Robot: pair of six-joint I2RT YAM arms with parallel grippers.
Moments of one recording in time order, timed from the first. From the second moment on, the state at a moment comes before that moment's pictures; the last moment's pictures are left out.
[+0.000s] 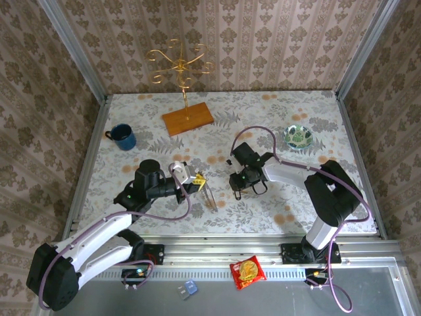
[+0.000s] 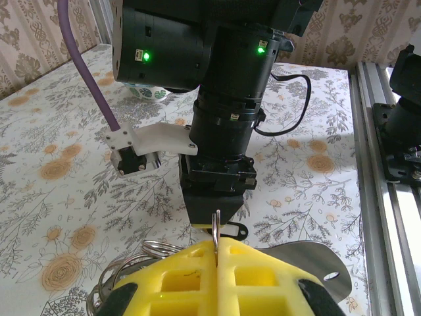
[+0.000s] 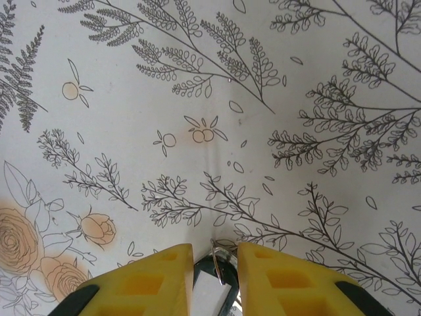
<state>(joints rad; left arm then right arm) -0.63 0.87 0.45 0.08 0.67 0.24 0.63 1.69 0.97 -0.48 -0.14 0.22</state>
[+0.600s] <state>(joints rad) -0.63 0.88 0.45 0.08 0.66 0.24 0.65 1.70 0.96 -0.48 -0.10 0.21</state>
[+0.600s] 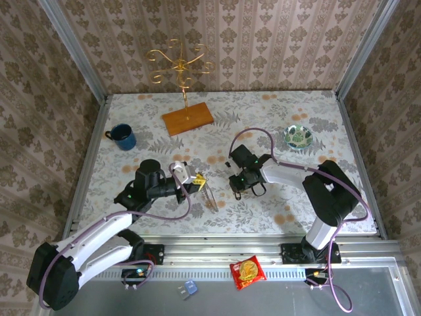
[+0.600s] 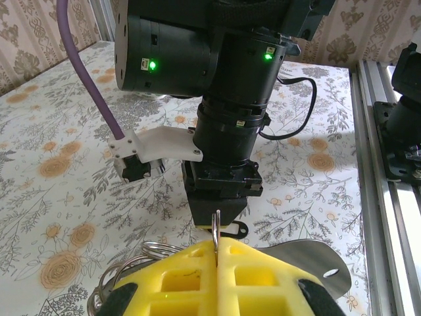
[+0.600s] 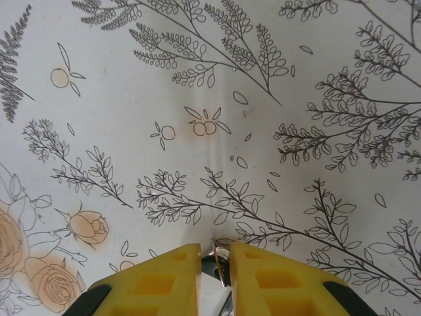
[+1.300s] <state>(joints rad) -0.63 0.89 0.45 0.08 0.66 0.24 0.66 1.69 0.96 -0.48 -0.08 0.20</state>
